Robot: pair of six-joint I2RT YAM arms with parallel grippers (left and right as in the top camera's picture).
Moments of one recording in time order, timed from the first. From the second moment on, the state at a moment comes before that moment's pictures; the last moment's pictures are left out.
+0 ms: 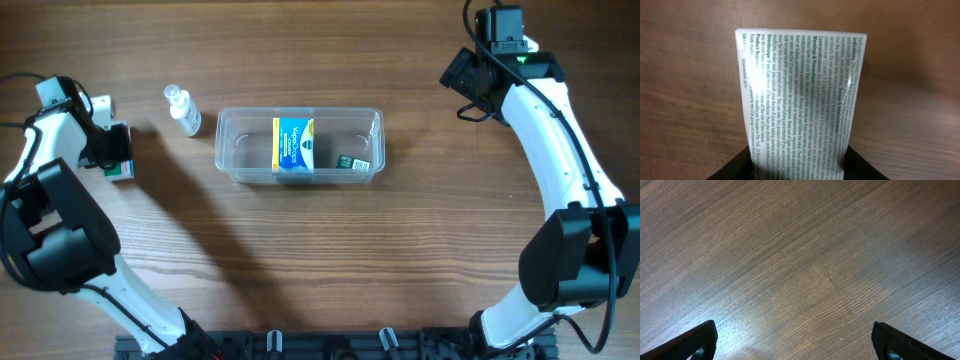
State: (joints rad) left arm 0.45 2.04 1.39 -0.66 0.03 0.25; right arm 0.07 1.81 1.55 -0.85 0.25 0.64
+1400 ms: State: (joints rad) left arm -0.27 1.77 1.44 -0.91 0.13 -0.12; right arm 0.07 1.81 1.55 -0.85 0.25 0.64
